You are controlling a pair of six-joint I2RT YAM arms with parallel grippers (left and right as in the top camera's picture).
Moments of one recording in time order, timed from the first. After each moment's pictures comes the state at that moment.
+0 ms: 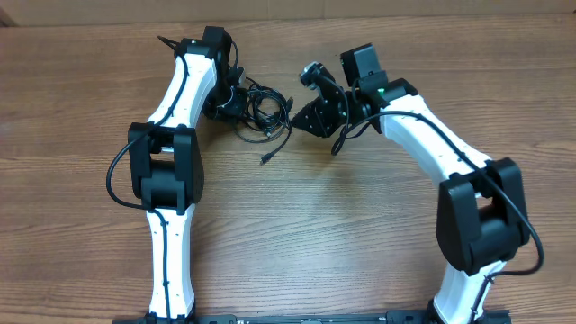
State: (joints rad) left arm -0.14 2.48 2.15 -1.20 0.11 0.01; right arm 0.37 1.99 1.50 -0.52 -0.62 -0.25
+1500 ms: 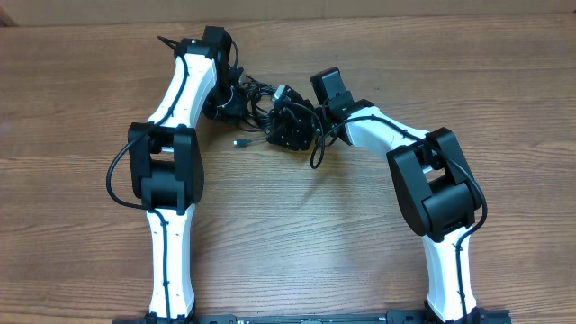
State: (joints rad) left arm -0.14 2.48 2.15 -1.20 0.11 0.01; right arm 0.43 2.25 1.50 -0.19 -0.70 -0.40
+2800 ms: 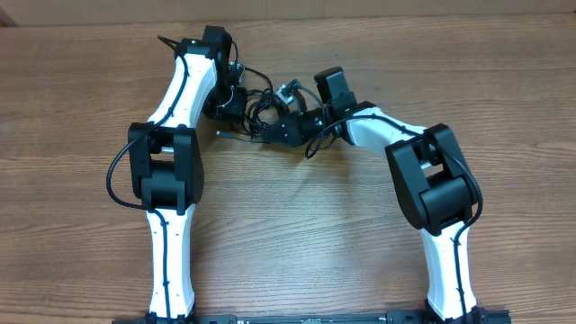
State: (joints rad) left arm -0.14 2.48 2.15 -1.20 0.11 0.01; right arm 0.40 2.30 1.50 -0.09 -1.08 0.18
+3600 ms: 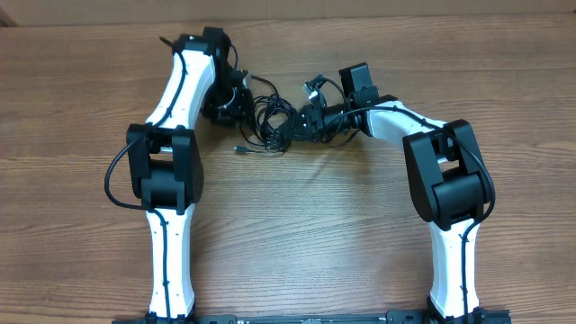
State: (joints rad) left arm -0.13 2.48 2.24 -1.39 0.31 0.01; right arm 0.31 2.30 1.50 -0.19 -1.21 0.46
